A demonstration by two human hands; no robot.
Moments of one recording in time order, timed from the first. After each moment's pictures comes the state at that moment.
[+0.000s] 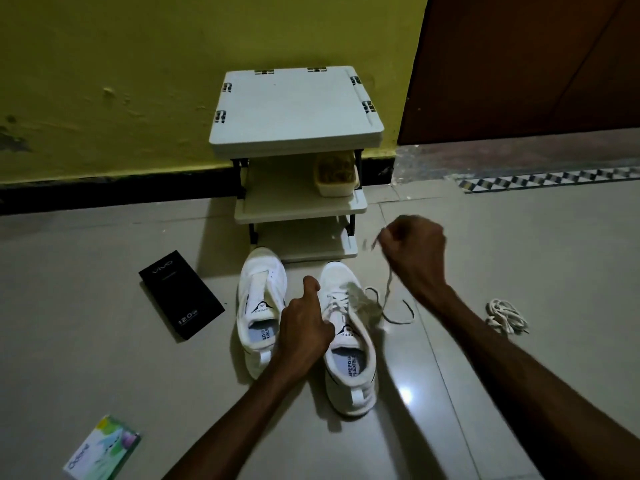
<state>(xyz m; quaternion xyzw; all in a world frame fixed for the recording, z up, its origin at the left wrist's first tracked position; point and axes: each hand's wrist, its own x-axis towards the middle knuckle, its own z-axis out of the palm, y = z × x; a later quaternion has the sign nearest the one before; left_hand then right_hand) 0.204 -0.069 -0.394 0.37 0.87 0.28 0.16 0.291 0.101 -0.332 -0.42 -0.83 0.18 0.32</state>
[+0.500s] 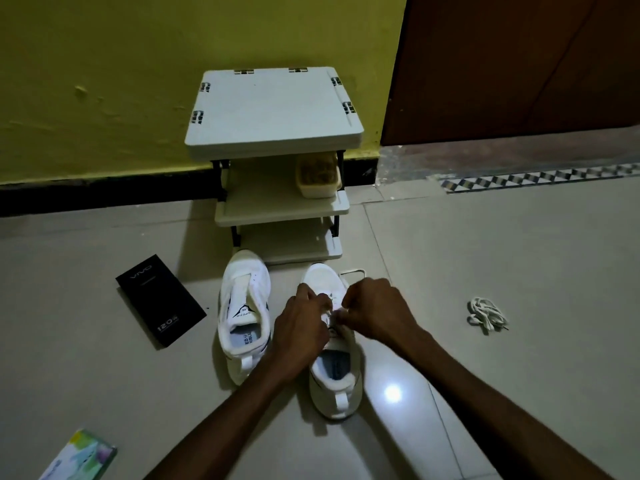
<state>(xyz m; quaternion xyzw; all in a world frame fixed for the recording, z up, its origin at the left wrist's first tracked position) 0.208 -0.053 -0.400 0.46 0.85 0.19 0.14 0.311 0.050 -0.362 -0.39 -0.89 0.23 -0.01</state>
